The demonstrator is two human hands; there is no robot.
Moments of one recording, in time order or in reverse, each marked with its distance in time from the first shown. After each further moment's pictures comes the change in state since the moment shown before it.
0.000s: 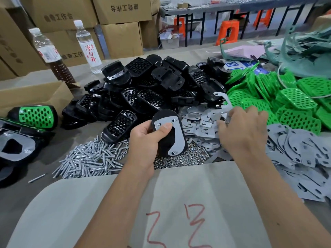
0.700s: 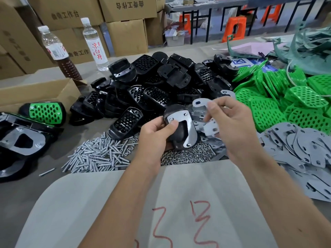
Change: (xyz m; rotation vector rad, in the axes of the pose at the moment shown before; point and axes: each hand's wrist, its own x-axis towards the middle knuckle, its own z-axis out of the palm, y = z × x) left_hand 0.001 -0.002 0.000 0.052 -0.081 -0.023; right_hand -0.021 -0.030 -0.009 1.321 -0.240 -0.105
